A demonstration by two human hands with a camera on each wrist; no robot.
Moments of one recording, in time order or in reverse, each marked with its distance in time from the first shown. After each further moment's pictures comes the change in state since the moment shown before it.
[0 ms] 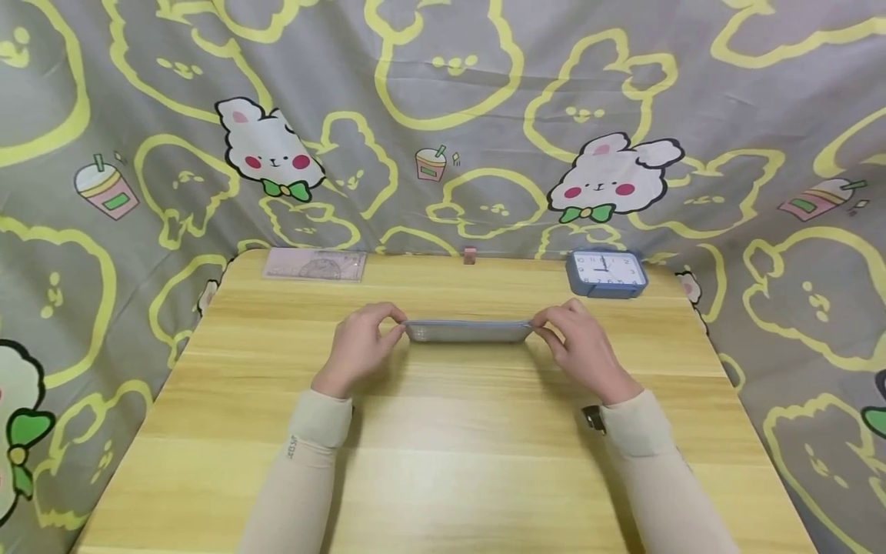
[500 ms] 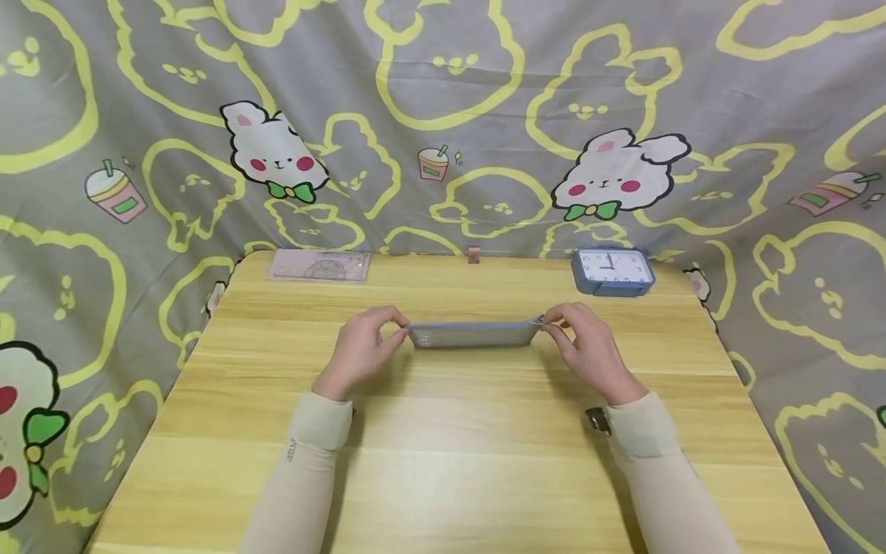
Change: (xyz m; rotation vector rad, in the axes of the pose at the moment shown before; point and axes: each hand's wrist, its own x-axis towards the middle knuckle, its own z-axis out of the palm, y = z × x) left_hand -0.004 0.000 -0.004 -0.075 -0.040 -0.009; right_hand -0.004 0.001 0.006 0.107 0.082 0.096
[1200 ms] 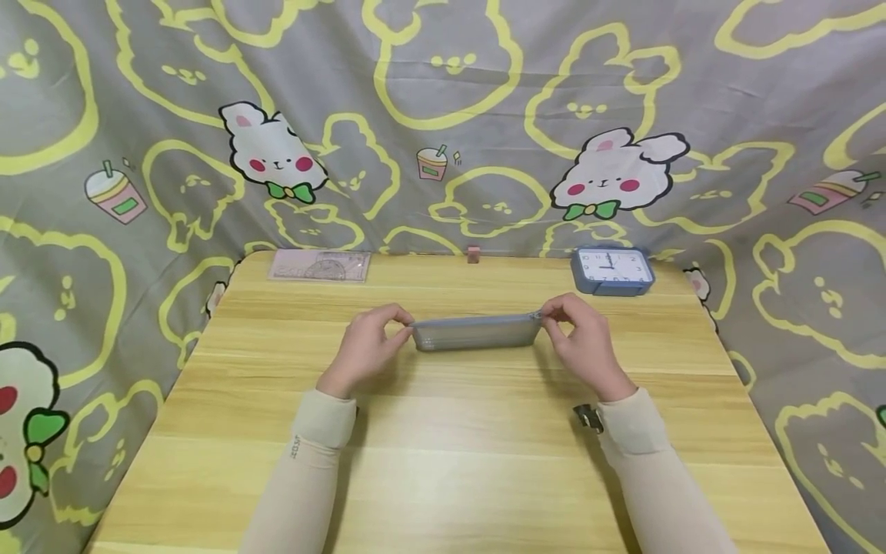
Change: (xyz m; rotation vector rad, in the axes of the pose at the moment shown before) left_hand 0.004 0.004 0.002 -0.038 -0.009 0.010; right_hand 0.011 -0.006 0.001 0.105 0.093 0.074
